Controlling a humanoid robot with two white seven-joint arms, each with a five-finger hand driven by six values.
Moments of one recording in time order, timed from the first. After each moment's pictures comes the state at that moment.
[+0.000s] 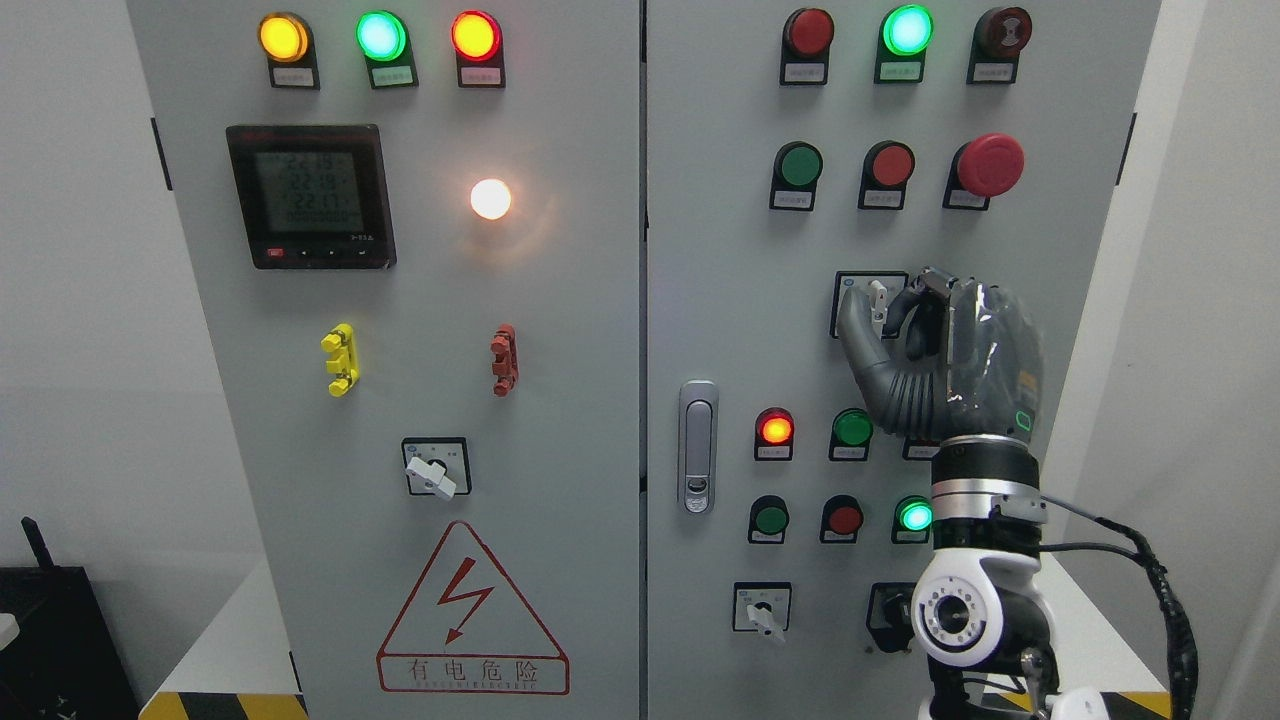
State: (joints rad) left arm 0.00 -0.09 0.00 0.00 0.00 -0.07 0.07; right arm -0.72 0.15 0.00 -1.73 0.97 0.21 -0.04
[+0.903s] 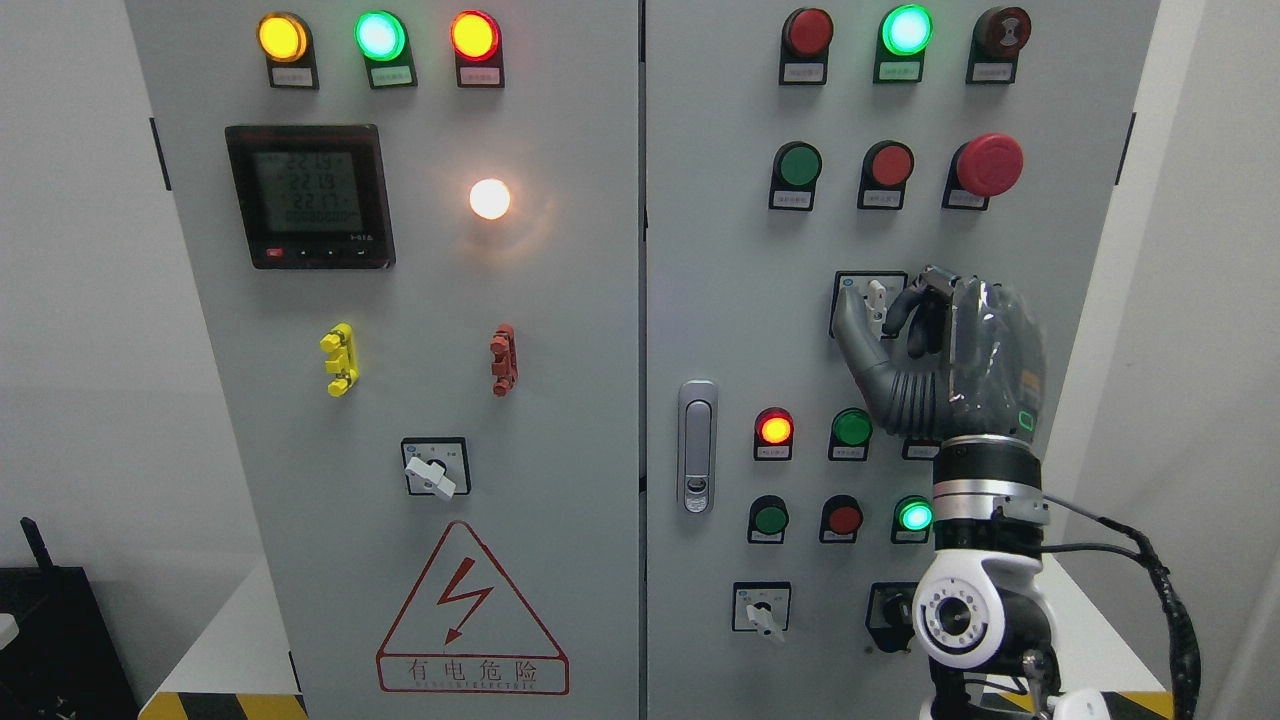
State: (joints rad) left arm 0.00 -0.09 0.00 0.00 0.00 -0.07 0.07; right arm -0.72 0.14 0.00 -1.73 0.97 0.20 -0.05
